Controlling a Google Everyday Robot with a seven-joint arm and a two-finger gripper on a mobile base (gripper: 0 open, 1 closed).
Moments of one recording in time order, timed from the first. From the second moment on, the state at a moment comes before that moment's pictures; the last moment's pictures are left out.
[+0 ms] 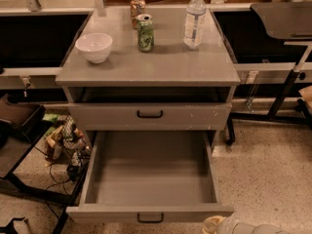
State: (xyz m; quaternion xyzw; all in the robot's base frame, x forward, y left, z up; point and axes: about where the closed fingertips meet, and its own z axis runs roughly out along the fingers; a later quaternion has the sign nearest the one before) arm 0.358 -0.187 0.423 -0.46 0.83 0.09 0.31
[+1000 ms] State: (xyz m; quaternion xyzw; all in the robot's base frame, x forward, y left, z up) arm 0.371 -0.136 0.351 -0.46 0.76 0.15 0.42
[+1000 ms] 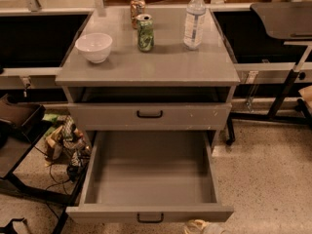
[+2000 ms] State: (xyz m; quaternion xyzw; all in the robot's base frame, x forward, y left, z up) arm 0.419 -0.109 0.345 -0.49 0.73 0.17 0.45
